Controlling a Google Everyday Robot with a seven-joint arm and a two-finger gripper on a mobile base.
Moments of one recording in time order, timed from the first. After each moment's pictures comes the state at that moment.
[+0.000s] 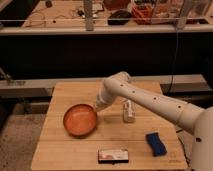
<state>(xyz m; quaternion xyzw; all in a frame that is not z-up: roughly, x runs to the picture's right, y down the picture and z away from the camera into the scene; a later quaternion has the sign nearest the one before) -0.036 0.112 0.820 -0.03 -0.37 -0.68 0.64</state>
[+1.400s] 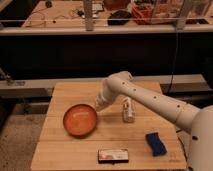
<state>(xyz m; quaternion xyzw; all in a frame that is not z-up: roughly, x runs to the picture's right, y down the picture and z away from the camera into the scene) -0.032 0.109 0.826 -0.03 -0.39 -0.66 0.64</state>
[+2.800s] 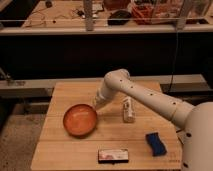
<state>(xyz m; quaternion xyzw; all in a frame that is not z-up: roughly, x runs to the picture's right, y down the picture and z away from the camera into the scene) -0.042 0.102 0.829 -0.04 -0.40 -0.66 0.63</state>
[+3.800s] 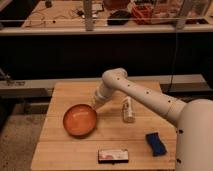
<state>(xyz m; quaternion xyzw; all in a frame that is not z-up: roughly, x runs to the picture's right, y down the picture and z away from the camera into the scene) -0.049 0.101 0.843 -0.05 -0.41 -0.66 0.63</state>
